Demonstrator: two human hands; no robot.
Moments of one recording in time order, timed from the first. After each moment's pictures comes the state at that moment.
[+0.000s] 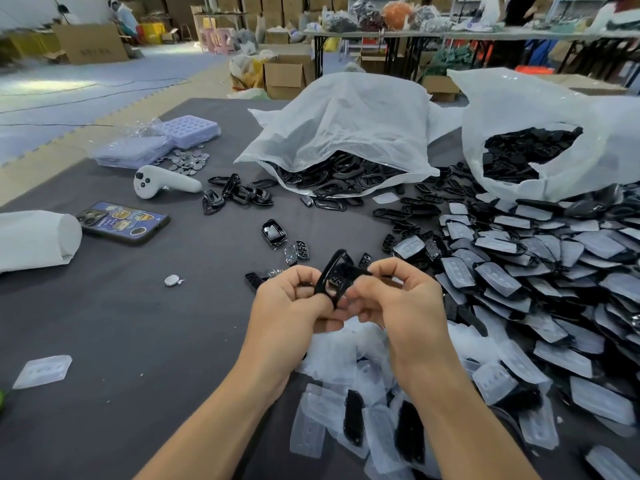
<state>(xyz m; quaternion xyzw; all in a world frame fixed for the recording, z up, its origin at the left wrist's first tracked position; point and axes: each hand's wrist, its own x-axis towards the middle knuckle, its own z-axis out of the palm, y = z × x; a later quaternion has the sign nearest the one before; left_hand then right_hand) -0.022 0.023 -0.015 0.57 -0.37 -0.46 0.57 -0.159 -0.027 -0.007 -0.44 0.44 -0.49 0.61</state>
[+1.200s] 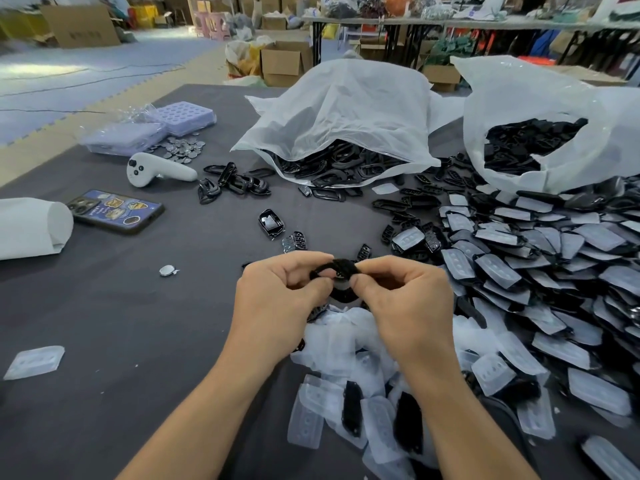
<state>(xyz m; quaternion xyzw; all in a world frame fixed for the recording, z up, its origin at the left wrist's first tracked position) -0.014 0.013 -0.018 0.62 -0.43 -0.34 0.57 -0.165 -0.029 -0.016 -0.60 0.50 -0.47 0.41</state>
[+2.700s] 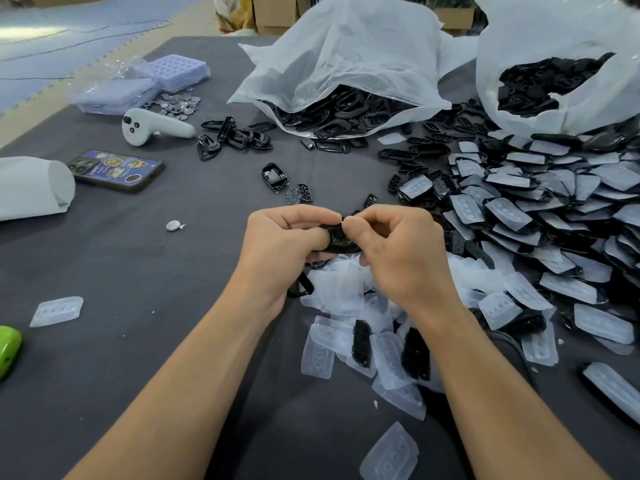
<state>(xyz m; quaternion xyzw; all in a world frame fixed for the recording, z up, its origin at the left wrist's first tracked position) -0.007 0.017 -0.011 0.56 -0.40 -0.44 0.58 -0.161 -0.025 -0.017 -0.69 0.48 -0.41 0.34</state>
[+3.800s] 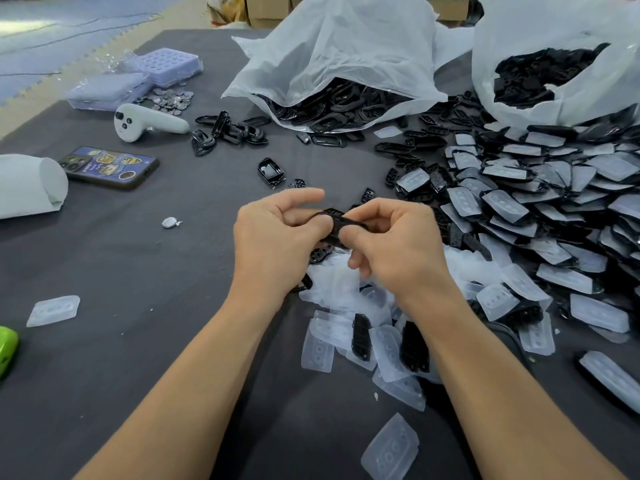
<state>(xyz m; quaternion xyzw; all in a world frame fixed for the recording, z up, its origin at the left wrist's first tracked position) -0.005 0.014 -0.023 0.63 -0.41 -0.31 0.58 -0.156 -0.021 -0.016 -0.60 0.47 -0.42 0.49</state>
